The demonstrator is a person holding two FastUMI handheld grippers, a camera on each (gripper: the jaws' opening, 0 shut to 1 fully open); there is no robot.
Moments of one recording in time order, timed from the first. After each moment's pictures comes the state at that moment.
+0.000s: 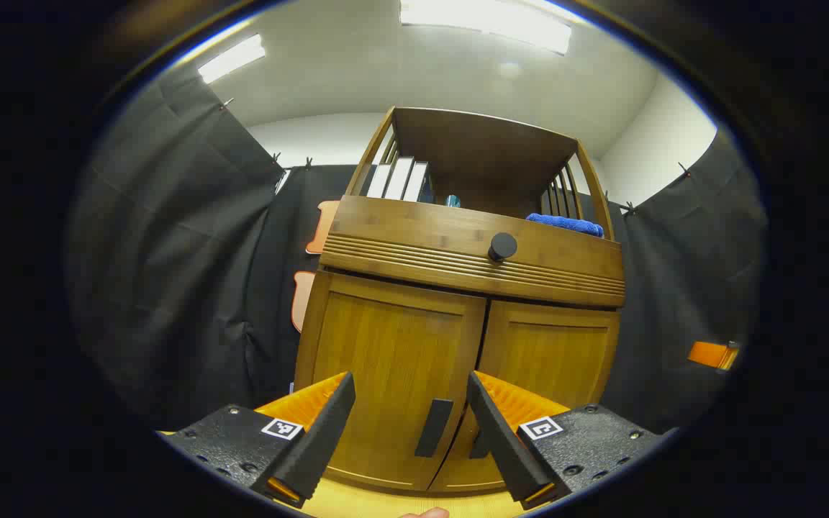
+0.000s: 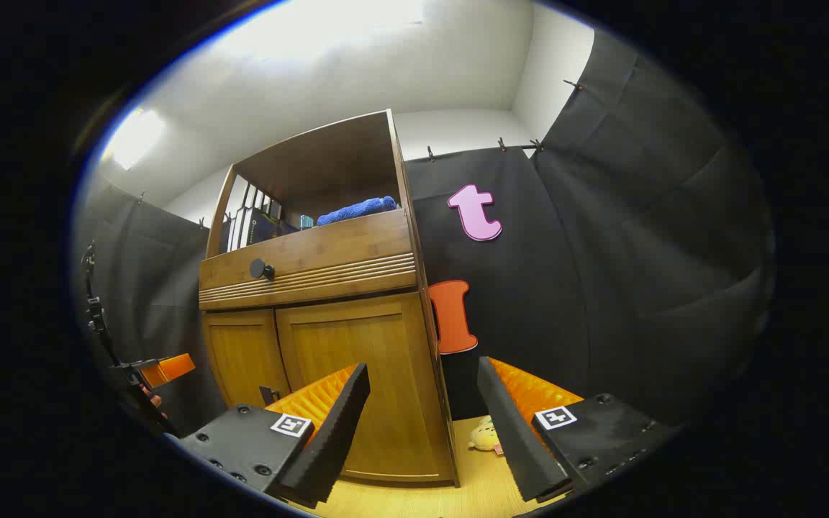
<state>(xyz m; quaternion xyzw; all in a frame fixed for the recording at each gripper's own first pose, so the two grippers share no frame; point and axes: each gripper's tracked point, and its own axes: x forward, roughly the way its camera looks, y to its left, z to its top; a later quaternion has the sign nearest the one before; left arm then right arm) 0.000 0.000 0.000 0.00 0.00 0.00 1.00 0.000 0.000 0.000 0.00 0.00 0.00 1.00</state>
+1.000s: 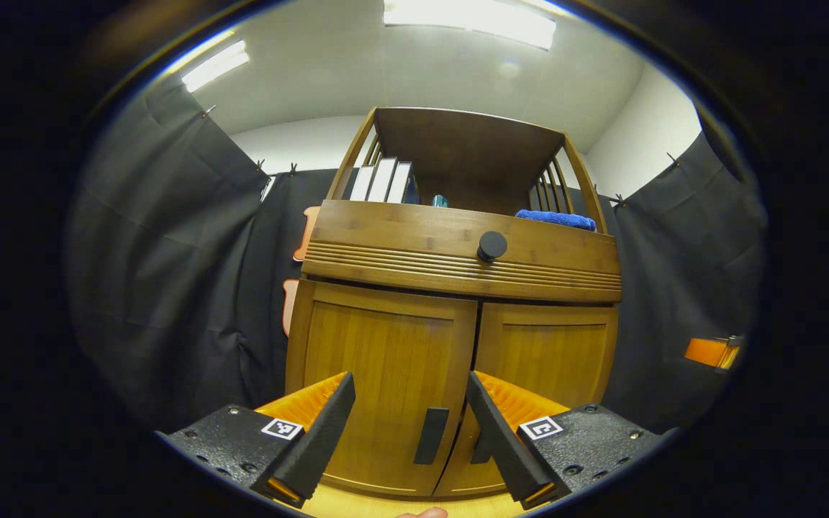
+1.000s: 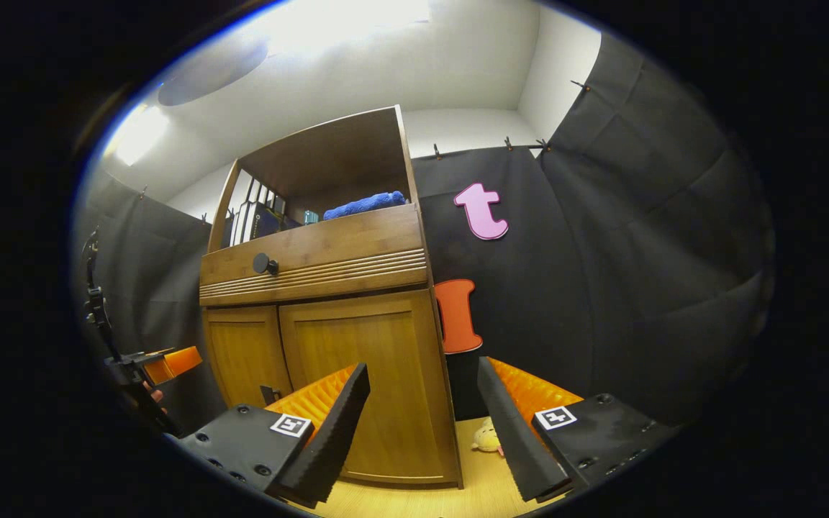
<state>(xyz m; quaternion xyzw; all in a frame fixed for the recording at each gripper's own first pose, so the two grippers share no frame) 0.015 -0.010 0.005 0.02 -0.01 -0.01 1.00 0.014 0.021 -0.006 -0.01 0.00 0.01 1.00</state>
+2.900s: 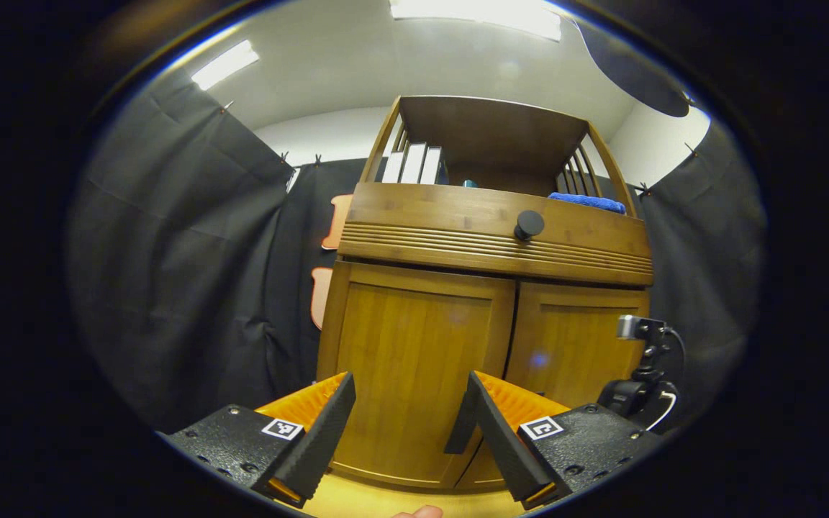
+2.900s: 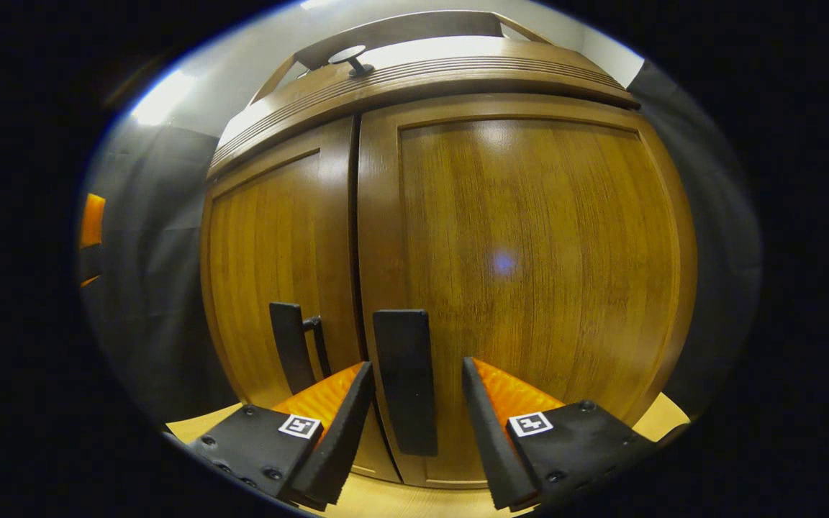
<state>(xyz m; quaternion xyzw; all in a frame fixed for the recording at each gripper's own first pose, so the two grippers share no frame) 0.009 0.020 -0.024 0.01 0.02 0.02 1.00 0.169 0.193 -0.236 -0.04 0.13 0.07 0.99</state>
